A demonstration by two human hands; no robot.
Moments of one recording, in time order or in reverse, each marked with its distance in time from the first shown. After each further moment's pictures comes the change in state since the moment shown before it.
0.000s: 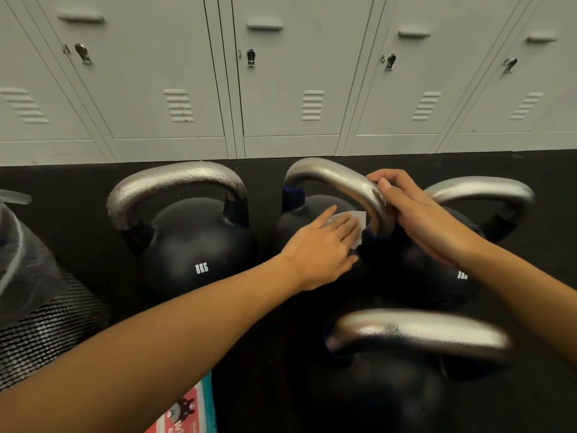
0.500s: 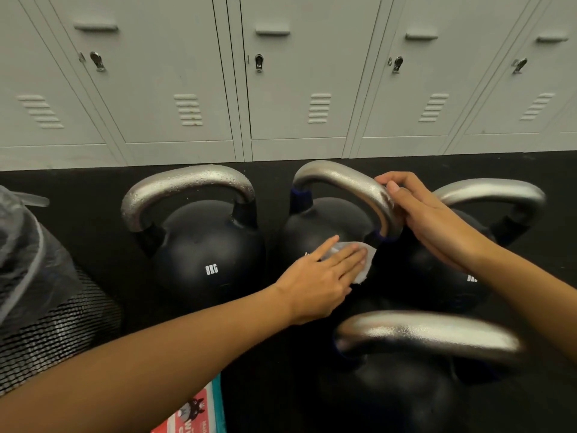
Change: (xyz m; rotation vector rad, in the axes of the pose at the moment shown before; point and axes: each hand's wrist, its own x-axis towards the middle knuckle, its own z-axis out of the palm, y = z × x) left_hand -0.038 0.018 0.015 0.079 -0.041 0.117; right_hand -0.002 -0.002 0.004 0.013 0.037 -0.020
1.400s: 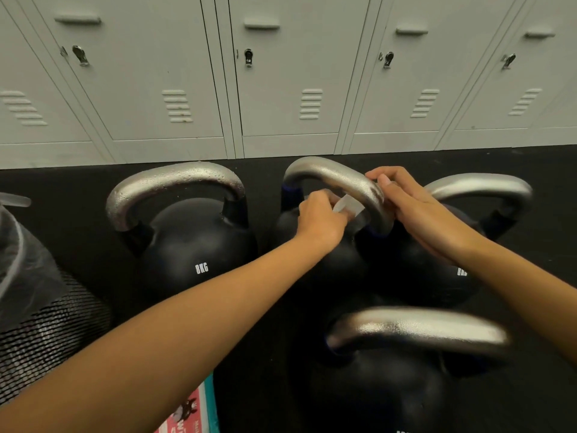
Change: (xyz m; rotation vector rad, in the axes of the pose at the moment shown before) left_hand 0.065 -0.032 -0.057 -1.341 0.209 -1.052; right_hand 0.002 -0.001 -0.001 -0.035 0.008 -0.008
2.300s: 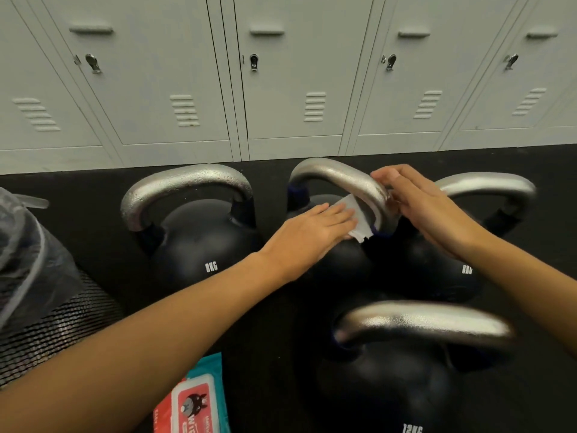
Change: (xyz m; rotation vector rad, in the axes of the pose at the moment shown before) left_hand -0.006 -0.051 -0.033 0.854 -0.021 1.082; right_hand -0.004 -0.006 -0.001 -0.041 0.085 -0.040
